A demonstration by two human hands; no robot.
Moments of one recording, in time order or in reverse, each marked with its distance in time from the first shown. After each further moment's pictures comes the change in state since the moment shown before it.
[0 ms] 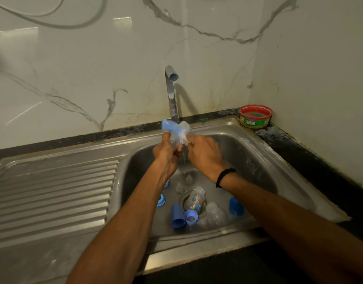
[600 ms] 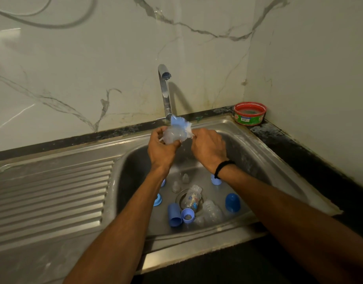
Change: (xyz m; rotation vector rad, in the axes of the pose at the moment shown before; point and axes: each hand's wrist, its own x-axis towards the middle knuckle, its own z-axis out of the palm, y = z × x) left_hand -0.003 -0.012 -0.013 0.501 -0.074 0.636; right_hand 0.006 0.014 -0.007 -0.064 0.086 0.086
